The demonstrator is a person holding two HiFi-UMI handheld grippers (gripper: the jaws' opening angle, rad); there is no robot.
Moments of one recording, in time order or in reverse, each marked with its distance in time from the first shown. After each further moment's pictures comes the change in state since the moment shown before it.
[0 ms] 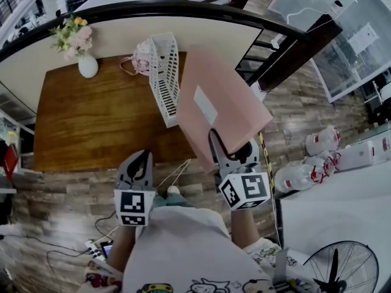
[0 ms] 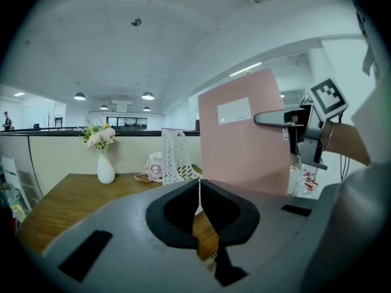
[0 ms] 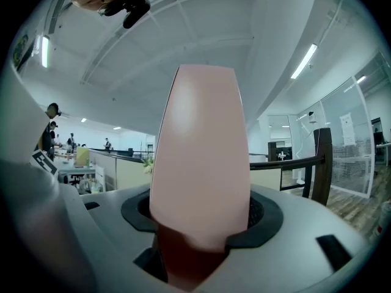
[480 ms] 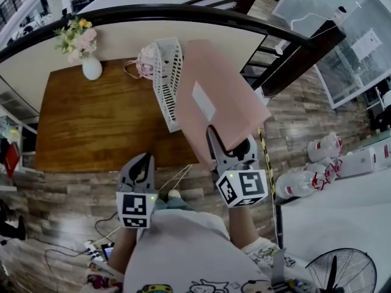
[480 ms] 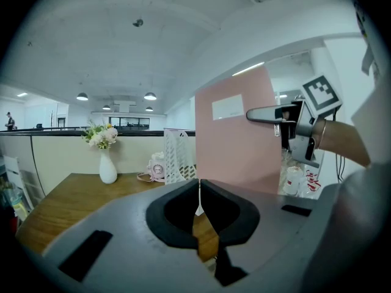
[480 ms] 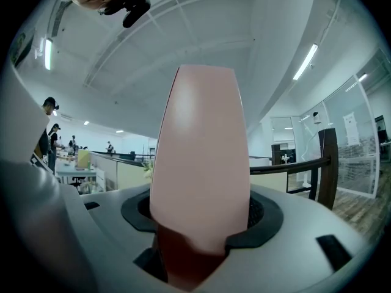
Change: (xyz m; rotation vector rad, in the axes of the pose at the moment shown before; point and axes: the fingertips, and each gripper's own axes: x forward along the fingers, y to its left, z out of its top) left arm 0.004 0.005 0.001 -0.008 -0.001 0.021; right arm 0.027 0.004 0.009 0.003 -0.043 0.028
